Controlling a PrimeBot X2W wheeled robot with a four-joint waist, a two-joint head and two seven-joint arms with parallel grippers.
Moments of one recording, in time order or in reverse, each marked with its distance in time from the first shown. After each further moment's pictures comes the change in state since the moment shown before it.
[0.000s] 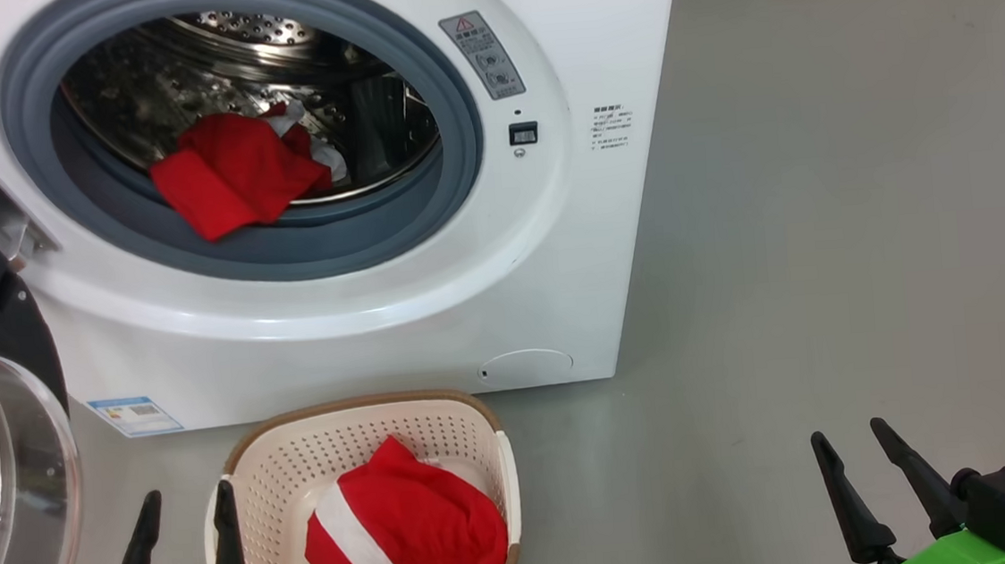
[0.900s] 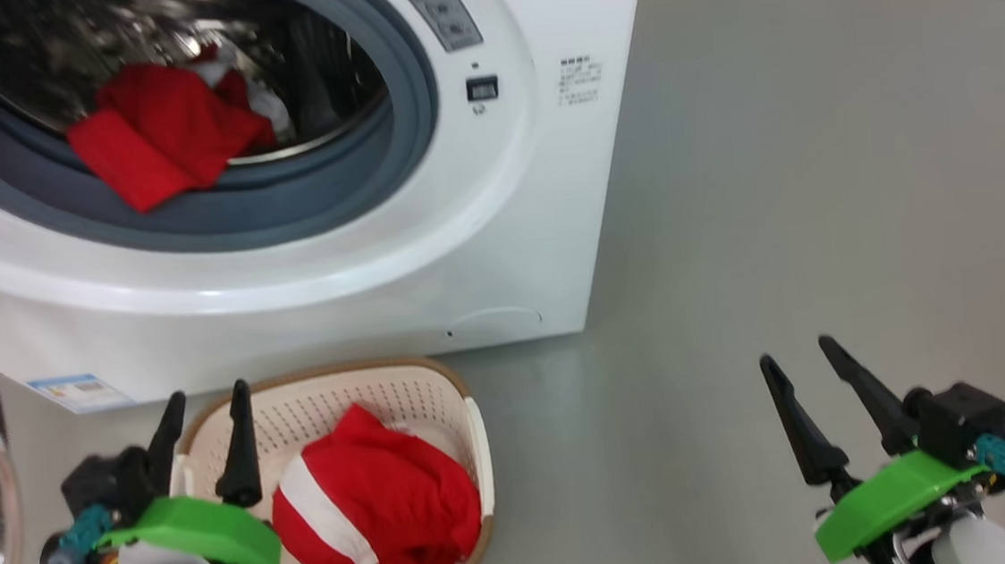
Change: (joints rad) left arm -0.414 0.065 -0.157 0.478 -0.178 0.000 0.003; right arm -0.199 -0.006 0.081 0.055 -0.004 0.000 0.000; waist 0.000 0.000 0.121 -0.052
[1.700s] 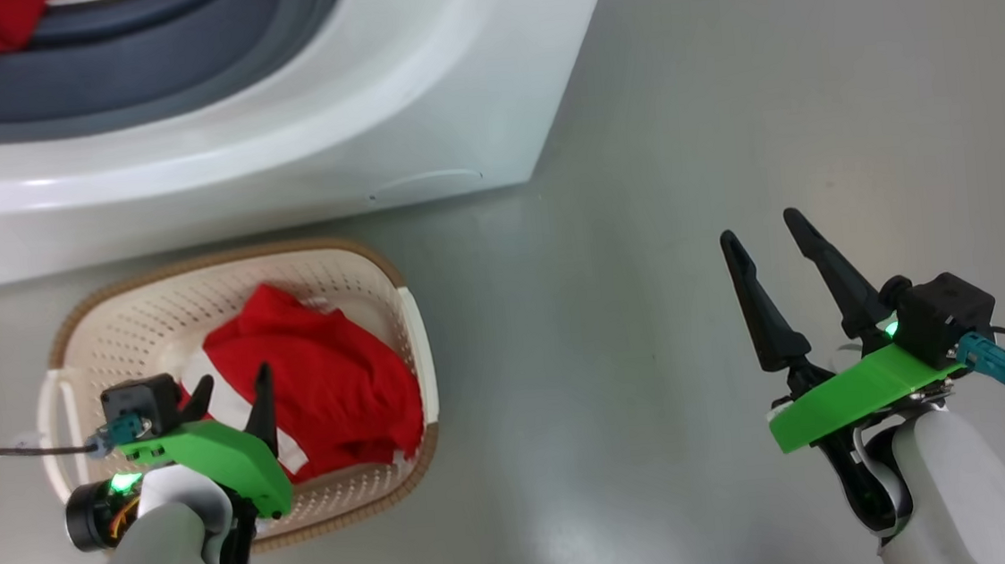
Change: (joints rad) left arm -0.332 -0.006 -0.296 0.544 -0.237 0.000 0.000; right arm -0.168 0.062 -0.006 -0.041 -0.014 0.000 0.000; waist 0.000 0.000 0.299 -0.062
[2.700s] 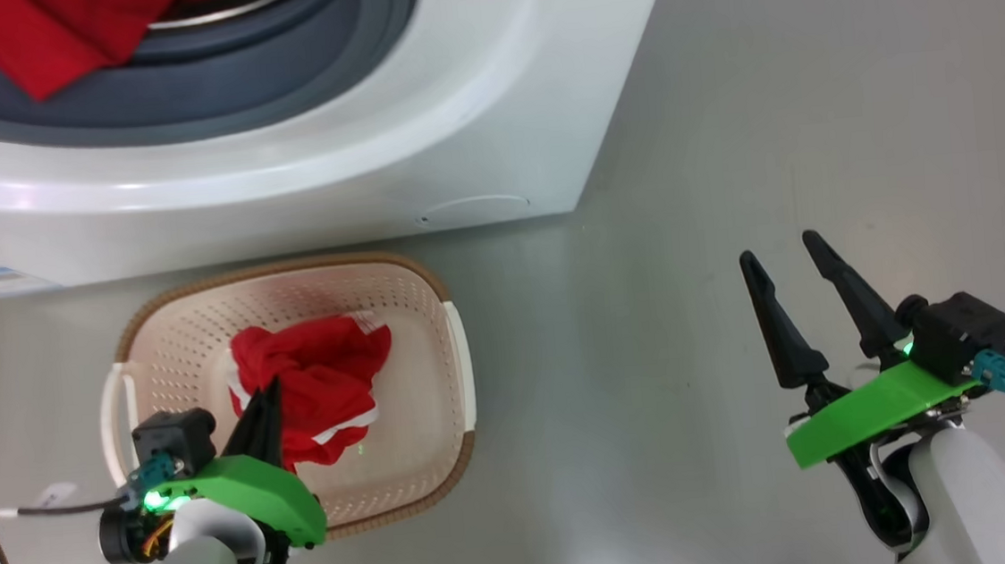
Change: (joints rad) left arm 0.212 -0.033 0.167 -0.340 0.184 0.000 0.000; right arm 0.045 -0.023 -0.011 0.000 0.010 0.000 0.000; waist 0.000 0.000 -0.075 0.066
